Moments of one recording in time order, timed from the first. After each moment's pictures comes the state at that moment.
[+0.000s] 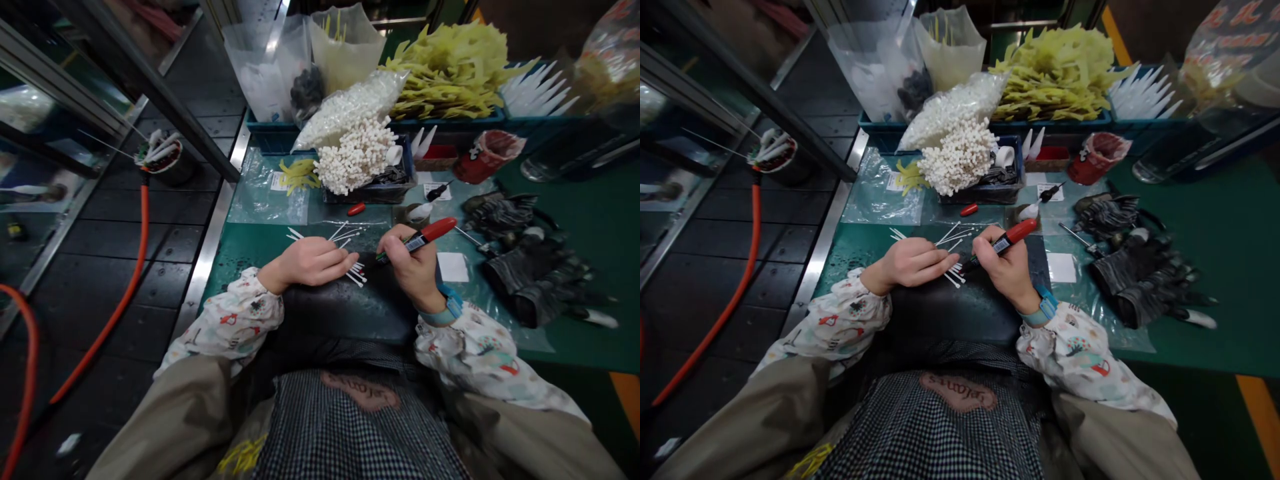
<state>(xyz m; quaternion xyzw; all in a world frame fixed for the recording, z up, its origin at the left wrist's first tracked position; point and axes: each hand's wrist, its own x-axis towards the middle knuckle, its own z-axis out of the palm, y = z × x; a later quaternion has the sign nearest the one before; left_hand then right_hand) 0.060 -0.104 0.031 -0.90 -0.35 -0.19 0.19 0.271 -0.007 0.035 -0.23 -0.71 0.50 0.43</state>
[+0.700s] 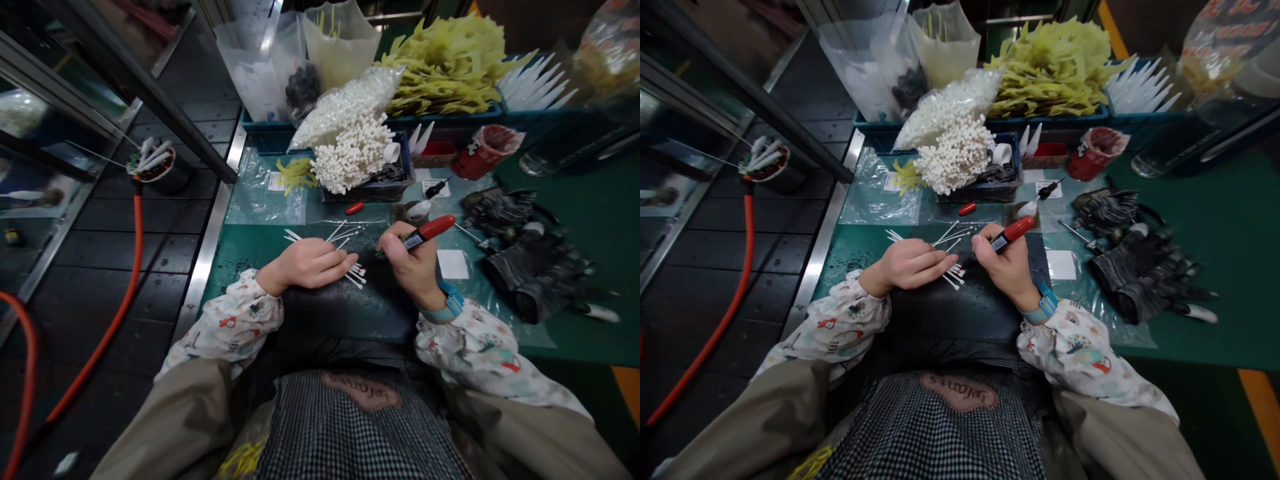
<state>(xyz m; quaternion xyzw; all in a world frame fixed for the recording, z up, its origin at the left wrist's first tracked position) 0.066 -0.101 0.036 -0.88 -0.32 -0.26 0.25 0.271 -0.004 0.032 -0.22 -0.73 0.47 0.45</state>
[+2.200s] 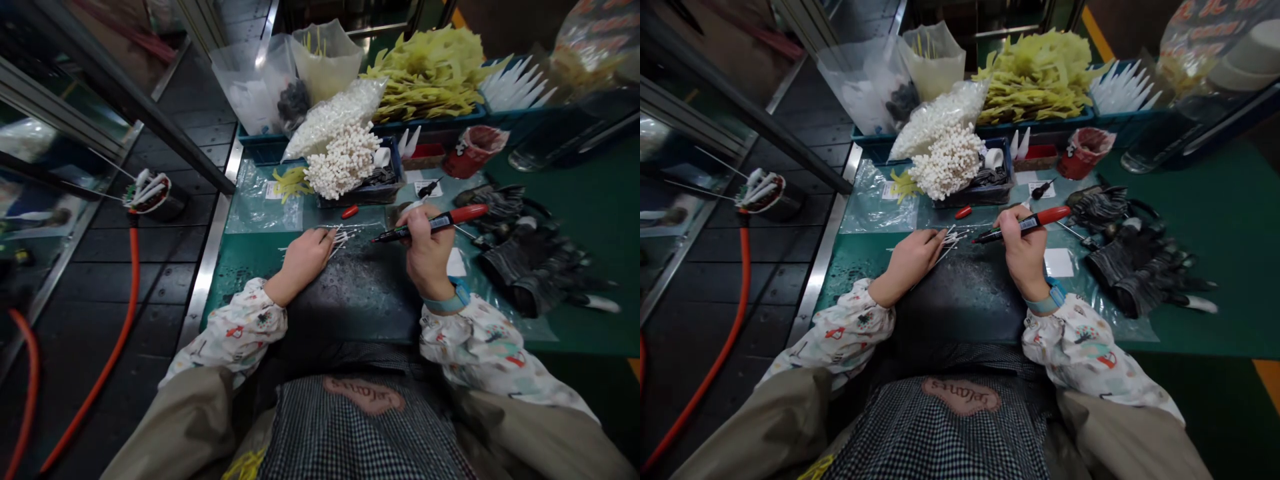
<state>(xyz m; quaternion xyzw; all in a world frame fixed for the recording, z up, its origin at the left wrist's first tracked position) 0.076 -0.099 0.001 -0.73 -0.67 -0.10 0.07 0.277 0.021 0.018 -0.28 -0.61 0.49 0.55</state>
